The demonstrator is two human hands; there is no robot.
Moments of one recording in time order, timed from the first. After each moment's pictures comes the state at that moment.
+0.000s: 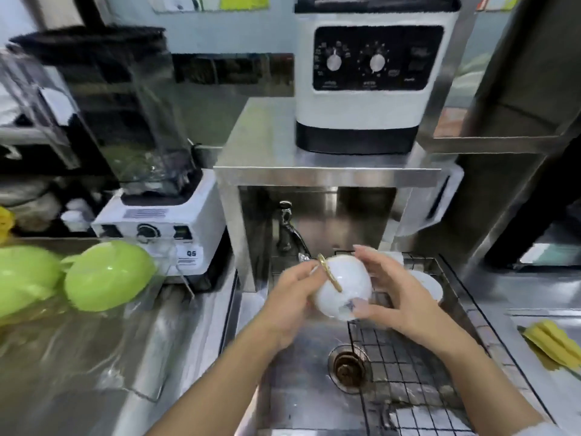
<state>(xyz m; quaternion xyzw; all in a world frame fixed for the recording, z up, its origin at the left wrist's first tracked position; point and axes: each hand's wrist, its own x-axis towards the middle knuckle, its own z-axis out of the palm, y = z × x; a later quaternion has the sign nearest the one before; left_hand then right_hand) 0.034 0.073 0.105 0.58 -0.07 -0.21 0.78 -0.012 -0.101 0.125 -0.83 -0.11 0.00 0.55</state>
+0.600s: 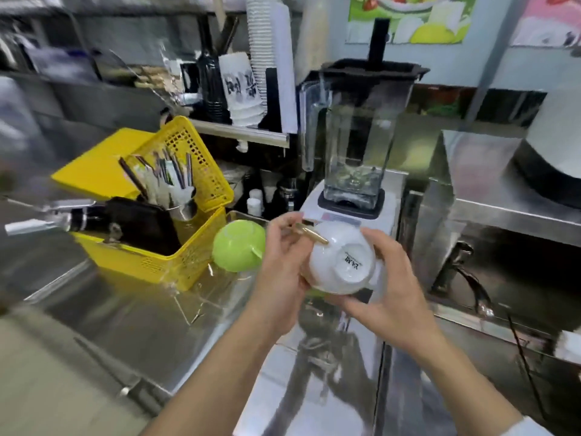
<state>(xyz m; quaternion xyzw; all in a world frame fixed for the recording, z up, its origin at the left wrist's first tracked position) 0.002 0.332 0.183 0.54 0.04 0.13 0.83 0.031 0.189 0.162 -0.81 -0.33 -0.19 0.44</state>
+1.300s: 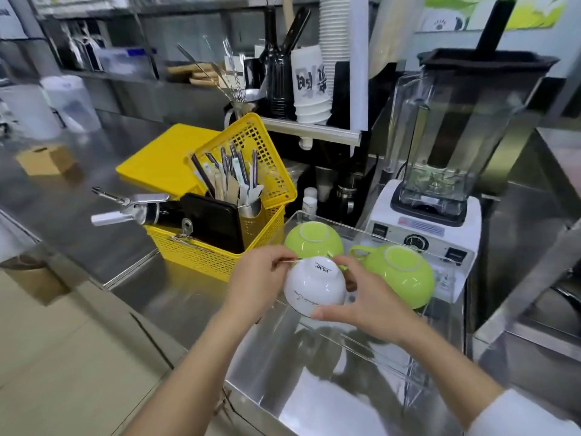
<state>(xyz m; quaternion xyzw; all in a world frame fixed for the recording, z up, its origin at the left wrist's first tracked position) -0.009 0.490 0.150 0.91 0.11 0.17 0.37 0.039 0.313 0.143 -0.85 -0.28 0.15 0.43</state>
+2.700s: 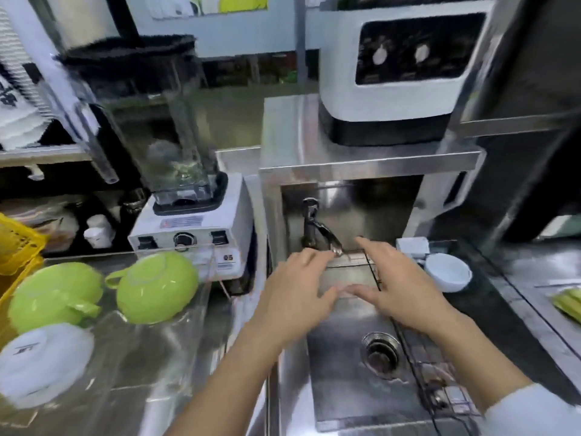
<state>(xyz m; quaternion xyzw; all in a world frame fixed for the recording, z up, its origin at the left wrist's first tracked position) 0.043 0.158 0.129 0.92 -0.31 0.03 0.23 0.012 -0.022 0.119 -0.97 -0.04 -0.07 0.23</state>
